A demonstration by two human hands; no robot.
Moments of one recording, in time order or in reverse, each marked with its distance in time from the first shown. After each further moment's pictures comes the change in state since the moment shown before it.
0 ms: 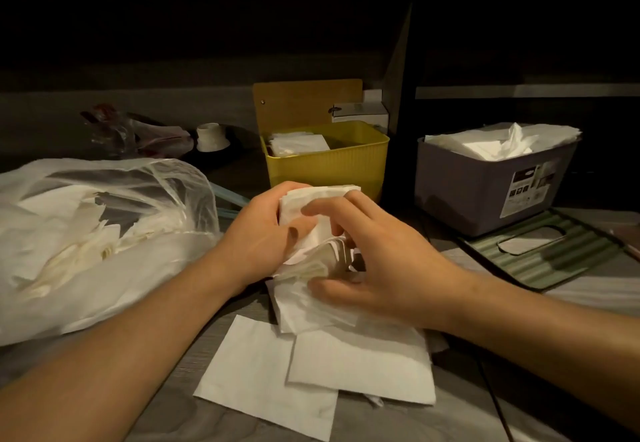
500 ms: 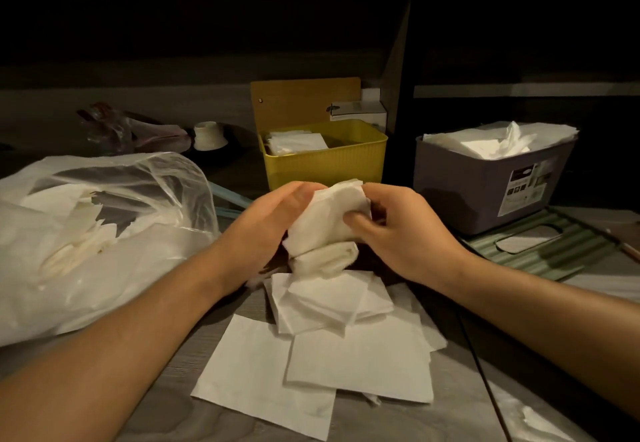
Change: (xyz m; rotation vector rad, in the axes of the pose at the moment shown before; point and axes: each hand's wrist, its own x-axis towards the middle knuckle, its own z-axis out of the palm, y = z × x) left_hand -0.006 0.006 -0.003 -0.178 -0.155 0.005; right_hand 0.013 0.032 0.005 0.204 0.234 0.274
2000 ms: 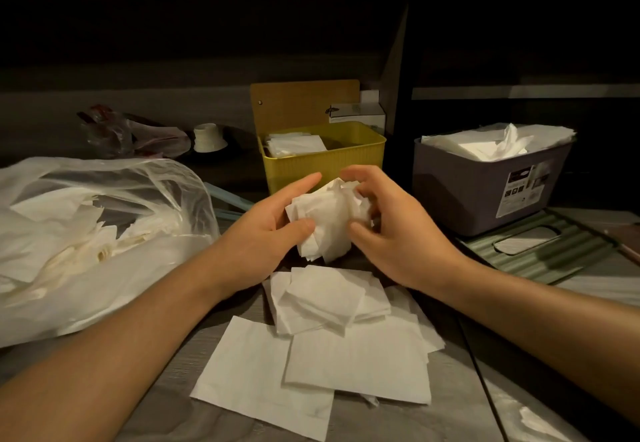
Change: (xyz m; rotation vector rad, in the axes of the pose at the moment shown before) left_hand -0.006 0.005 0.000 0.058 -0.014 -0.069; right_hand -0.004 -0.006 -0.002 0.094 -0.013 -0.006
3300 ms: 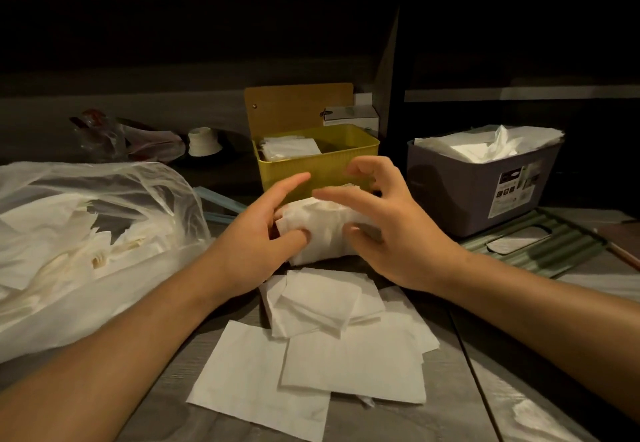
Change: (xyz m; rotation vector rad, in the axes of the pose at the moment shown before) left_hand 0.001 -0.006 -0.002 0.112 0.053 0.049; right_hand 0.001 0.010 -0.009 -0.310 -0.023 -0.323
